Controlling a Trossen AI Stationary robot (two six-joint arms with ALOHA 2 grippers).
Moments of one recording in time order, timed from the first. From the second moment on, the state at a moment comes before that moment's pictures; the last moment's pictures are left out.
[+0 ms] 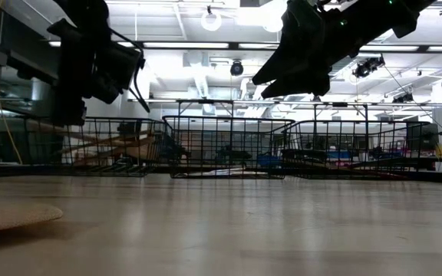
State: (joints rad) left arm 0.38 1.37 0.85 -1.25 -0.94 -0.29; right arm 0.14 1.41 0.72 0.18 0.36 0.42
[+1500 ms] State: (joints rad) left arm 0.26 1.21 1.13 -1.33 -0.55 -0.04; right arm 0.14 1.41 0.72 0.17 0.36 0.40
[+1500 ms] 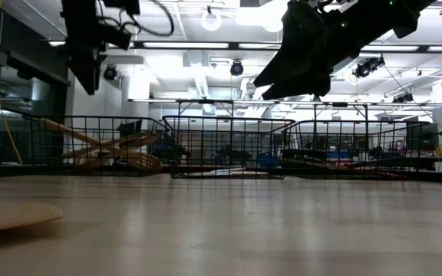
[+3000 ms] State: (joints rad) left arm -0.51 1.21 0.77 -0.74 0.01 -0.01; right arm 0.14 1.41 0.72 0.17 0.36 0.41
